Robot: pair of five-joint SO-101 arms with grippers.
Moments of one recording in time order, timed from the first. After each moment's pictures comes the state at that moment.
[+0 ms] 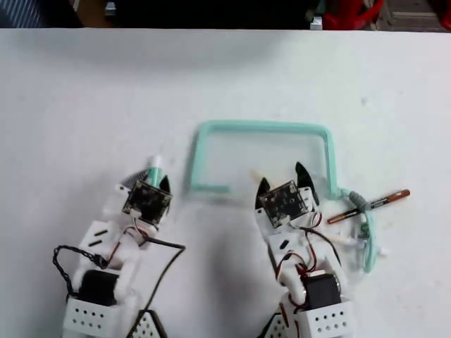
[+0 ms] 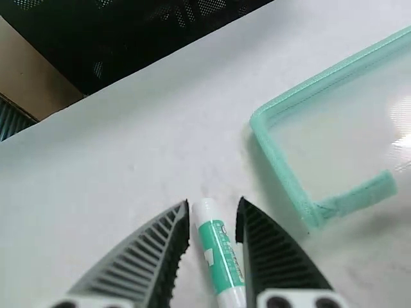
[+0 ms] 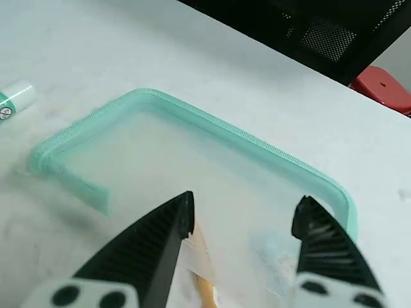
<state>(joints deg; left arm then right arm) 5.0 -103.6 97.2 41.6 -20.3 -16.1 -102.6 96.4 39.3 21.2</state>
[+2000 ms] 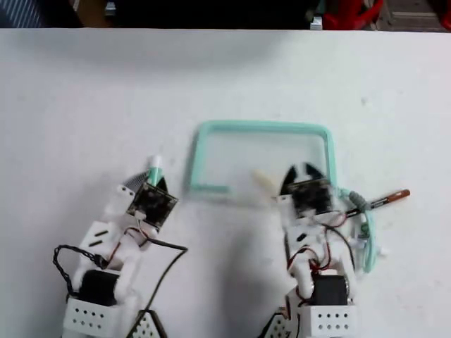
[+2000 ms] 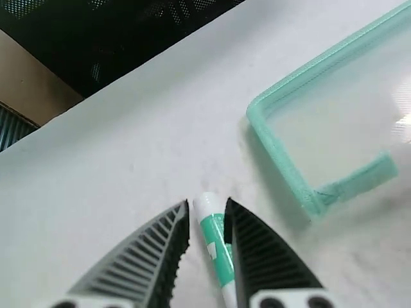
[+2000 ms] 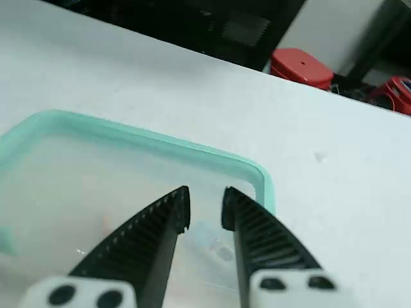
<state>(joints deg) 5.1 -103.6 97.2 42.9 -24.1 -3.8 -102.6 96.4 33.9 16.9</state>
